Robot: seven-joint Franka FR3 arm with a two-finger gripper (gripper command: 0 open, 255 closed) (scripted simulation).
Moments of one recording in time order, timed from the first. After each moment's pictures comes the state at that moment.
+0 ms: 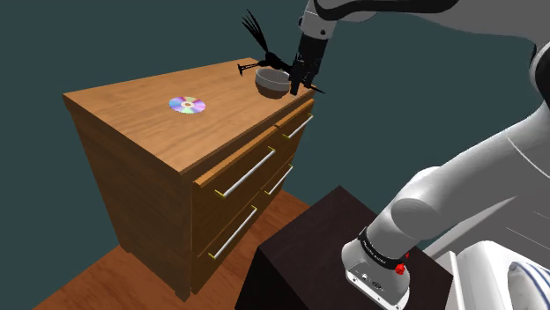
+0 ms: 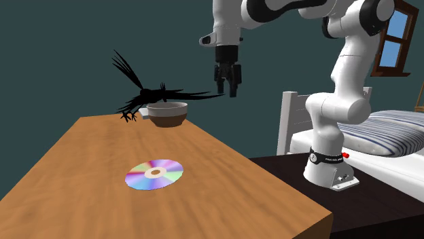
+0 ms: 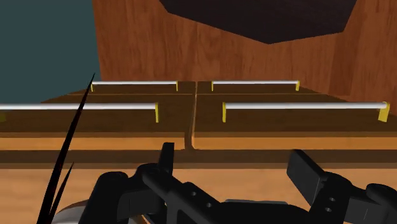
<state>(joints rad) -0.03 -0.30 0.04 -2.08 -0.04 1.75 -0.20</state>
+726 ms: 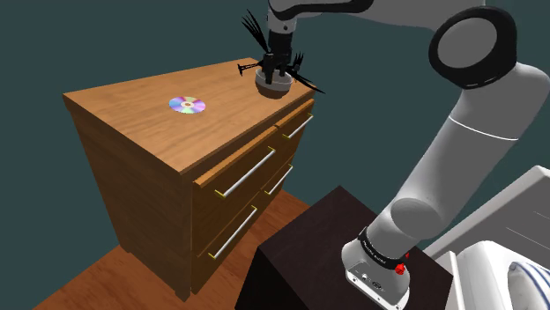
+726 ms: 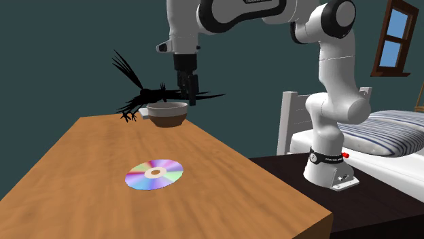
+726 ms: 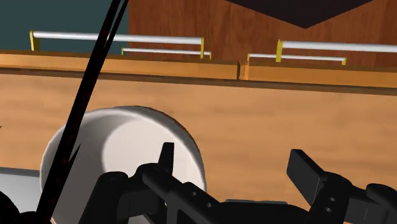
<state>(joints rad) -0.03 0.13 0.05 -1.65 -0.15 1.74 -0.22</state>
